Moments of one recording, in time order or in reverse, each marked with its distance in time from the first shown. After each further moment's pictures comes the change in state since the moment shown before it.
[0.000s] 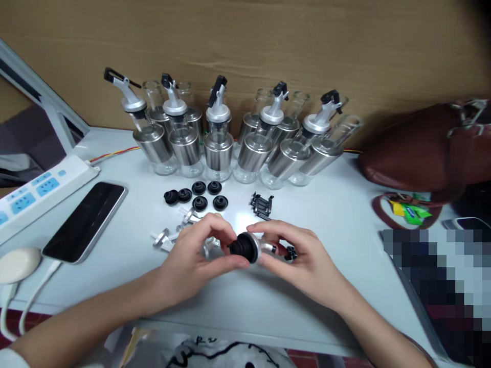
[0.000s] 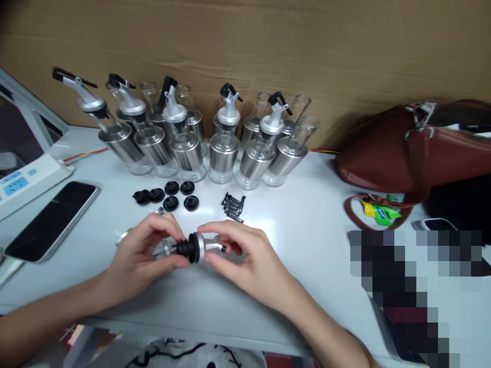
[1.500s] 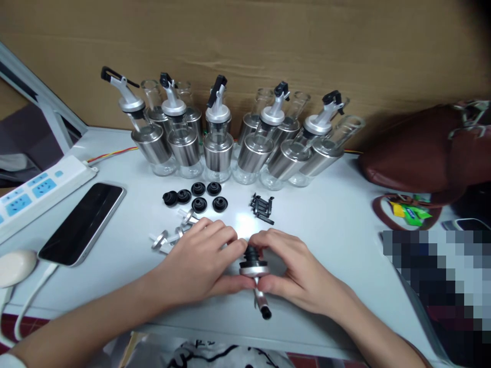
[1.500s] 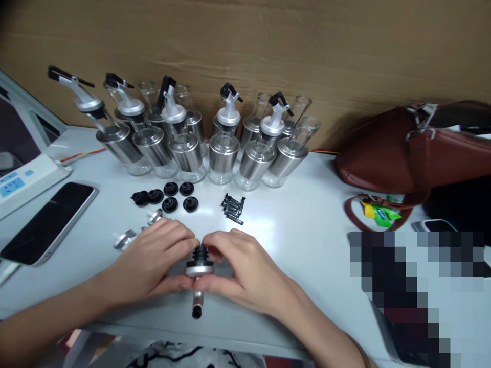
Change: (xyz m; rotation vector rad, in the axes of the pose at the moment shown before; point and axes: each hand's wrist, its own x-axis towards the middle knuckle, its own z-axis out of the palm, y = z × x) left_hand 0.008 0.000 -0.005 0.809 -0.391 0.339; right_hand 0.001 0.001 0.003 -0.256 -0.103 -0.181
